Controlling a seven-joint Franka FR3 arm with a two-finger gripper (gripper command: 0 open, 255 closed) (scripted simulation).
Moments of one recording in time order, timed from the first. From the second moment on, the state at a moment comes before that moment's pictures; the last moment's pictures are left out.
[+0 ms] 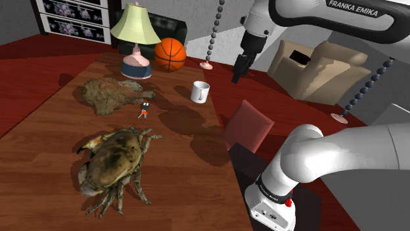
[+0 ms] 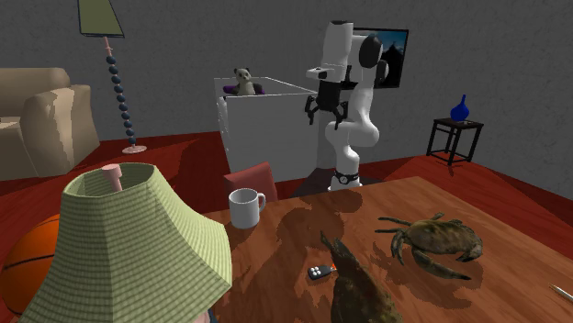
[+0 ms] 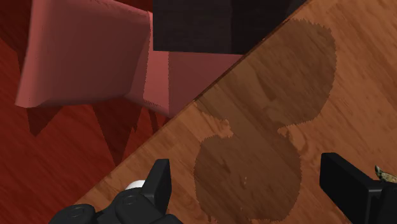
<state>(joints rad) -0.01 -0.81 -0.03 -2.36 -0.12 1.60 -0.14</state>
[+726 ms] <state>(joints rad) -0.03 -0.55 -0.18 -2.32 -0.15 1.83 -0.28</state>
